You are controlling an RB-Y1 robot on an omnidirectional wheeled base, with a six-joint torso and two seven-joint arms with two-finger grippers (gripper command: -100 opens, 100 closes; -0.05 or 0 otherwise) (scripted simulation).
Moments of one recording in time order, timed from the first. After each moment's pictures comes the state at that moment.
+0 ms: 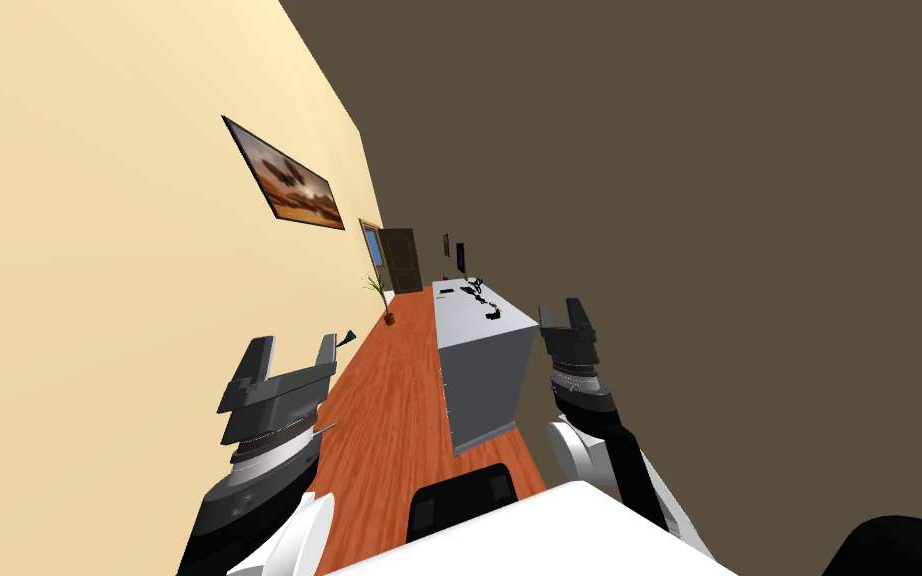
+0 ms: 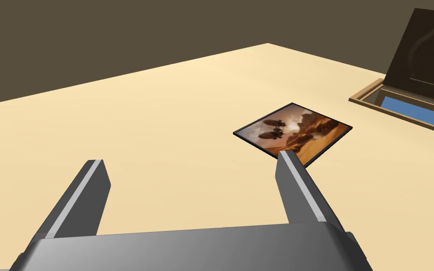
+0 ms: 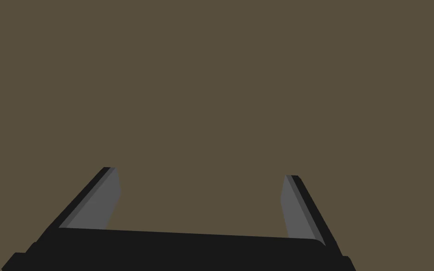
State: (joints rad) left arm 0.55 0.02 0.00 -2.40 -0.02 -0.55 0.17; right arm 0.54 0.04 0.02 -2.40 0.01 -0.57 0.07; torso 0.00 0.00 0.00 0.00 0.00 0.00
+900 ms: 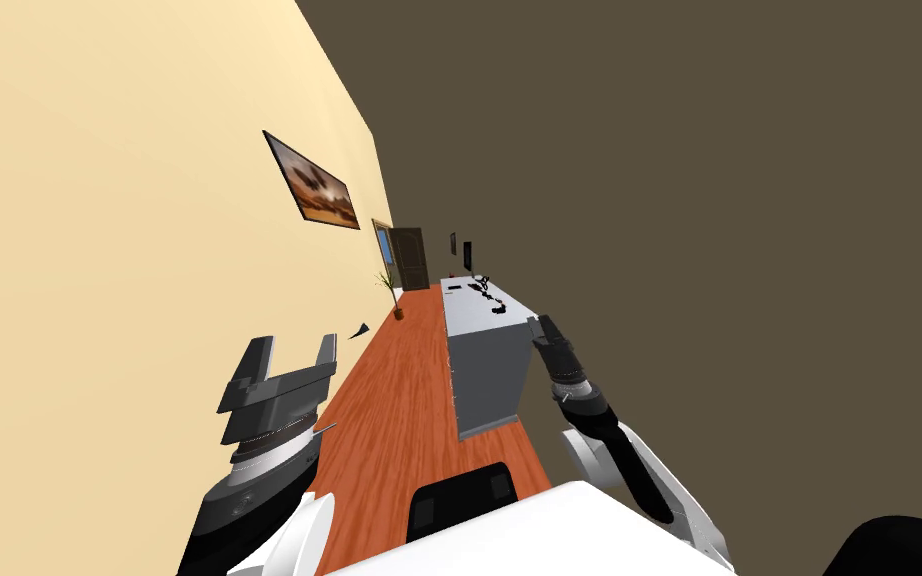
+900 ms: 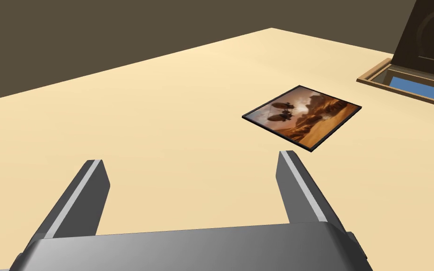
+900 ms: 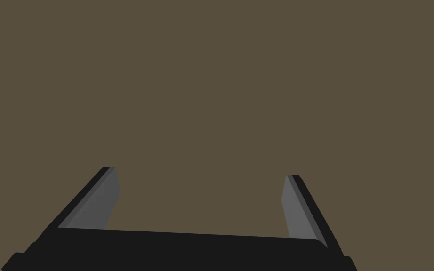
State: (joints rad) left arm 0.55 0.02 0.00 -2.40 -0.02 -0.55 0.17; right arm 0.53 -0.21 -0.02 -2.25 0.07 -0.67 0.12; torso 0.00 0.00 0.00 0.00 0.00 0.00
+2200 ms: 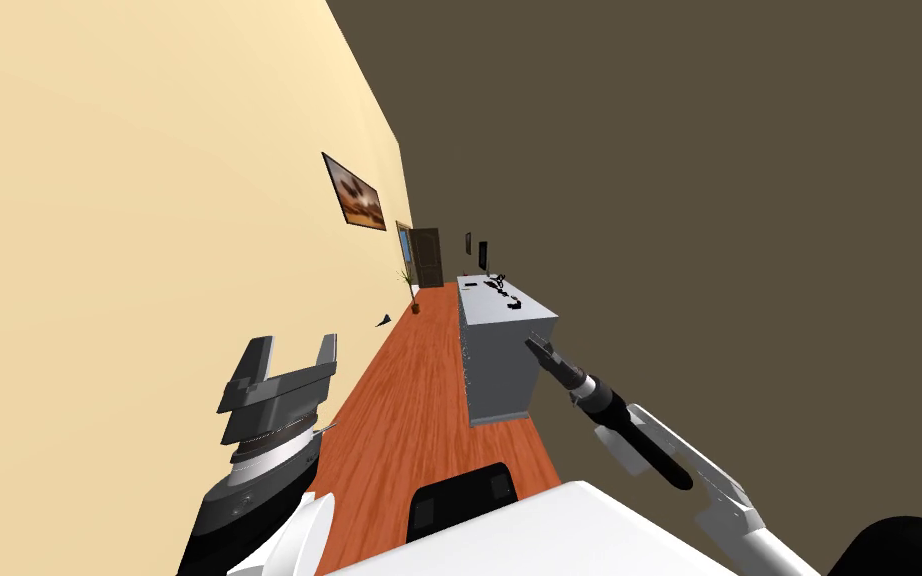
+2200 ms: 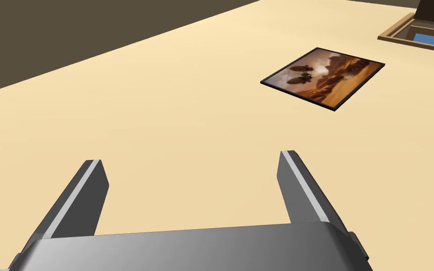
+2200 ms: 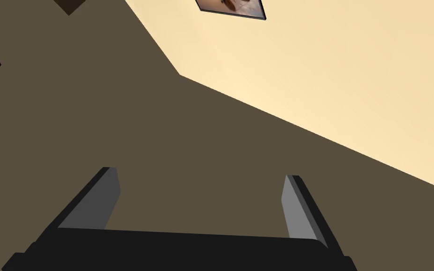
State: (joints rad) left arm 0.55 0.02 0.00 -2.40 -0.02 -0.55 0.17; right arm 0.49 -0.58 -0.10 -1.95 0.19 -0.80 0.18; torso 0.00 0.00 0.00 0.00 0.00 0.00
